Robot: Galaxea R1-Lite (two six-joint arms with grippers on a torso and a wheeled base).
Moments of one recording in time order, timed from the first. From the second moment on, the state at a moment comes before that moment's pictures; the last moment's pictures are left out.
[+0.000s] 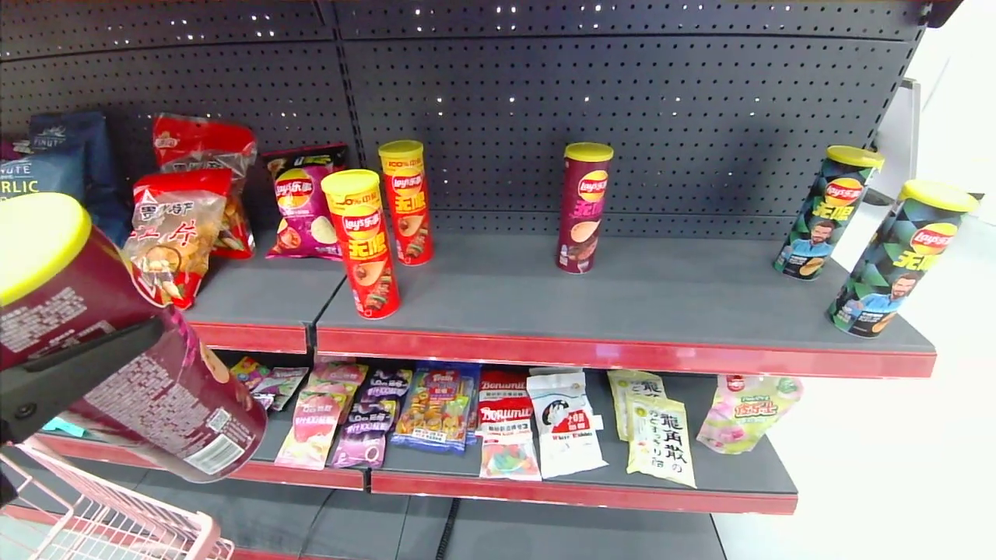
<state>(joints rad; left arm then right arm) -0.36 0.86 -0.64 -0.14 -0.09 0.10 0.00 0.00 0.00 0.00 0.01 0.00</state>
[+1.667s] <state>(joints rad) -0.36 0.63 -0.47 -0.06 0.01 0.26 0.02 0.20 -0.19 0.00 0.06 -0.05</state>
